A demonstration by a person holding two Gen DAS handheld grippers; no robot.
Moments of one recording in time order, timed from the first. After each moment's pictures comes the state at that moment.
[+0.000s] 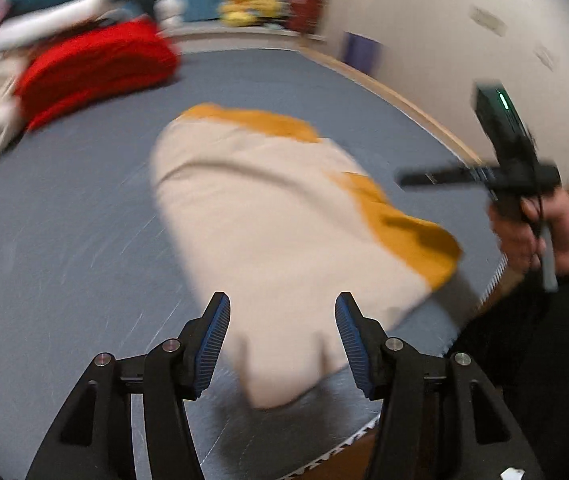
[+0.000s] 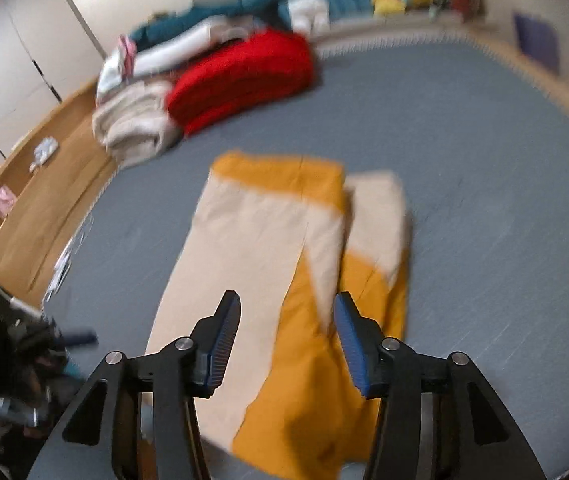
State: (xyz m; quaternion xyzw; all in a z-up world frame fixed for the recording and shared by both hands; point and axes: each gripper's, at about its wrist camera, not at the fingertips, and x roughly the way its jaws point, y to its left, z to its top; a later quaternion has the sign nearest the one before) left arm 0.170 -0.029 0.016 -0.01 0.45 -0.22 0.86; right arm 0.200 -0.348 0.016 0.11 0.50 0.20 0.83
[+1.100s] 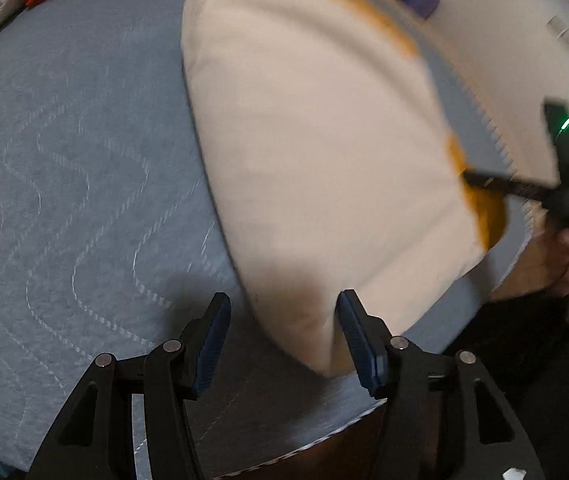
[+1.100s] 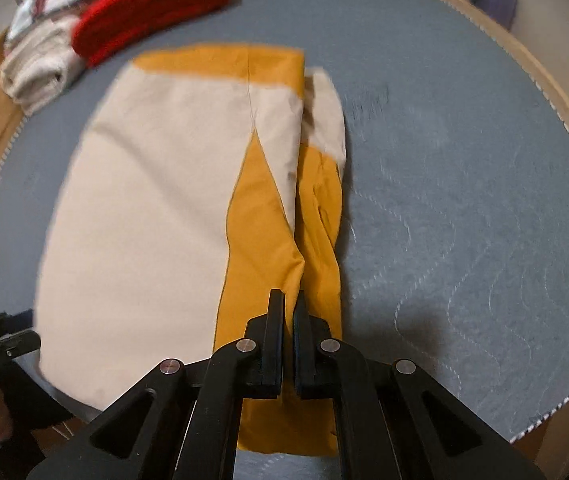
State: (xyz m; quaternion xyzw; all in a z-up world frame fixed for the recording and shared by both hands) left arm 0.198 -0.059 -0.084 -0.06 0.61 -0.20 0.77; right arm 0.192 -0.360 -0.073 0.02 0.62 0.06 0.78
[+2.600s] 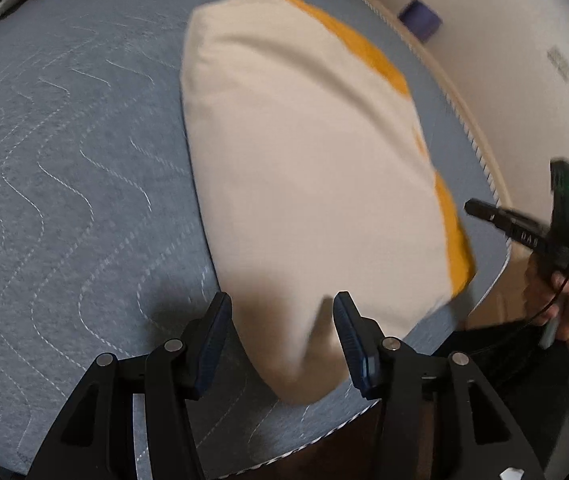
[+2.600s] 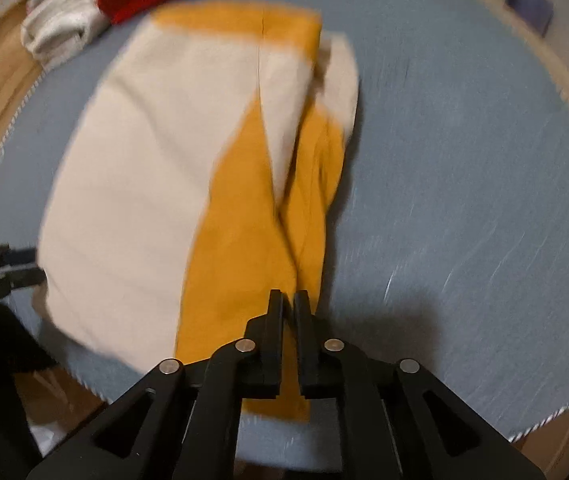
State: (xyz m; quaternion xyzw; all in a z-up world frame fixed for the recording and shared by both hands) left arm 0.243 0.002 -0.050 -0.13 0.59 -0.21 0.77; right arm 0.195 -0.380 -0.046 0.01 0.58 0.11 0.81
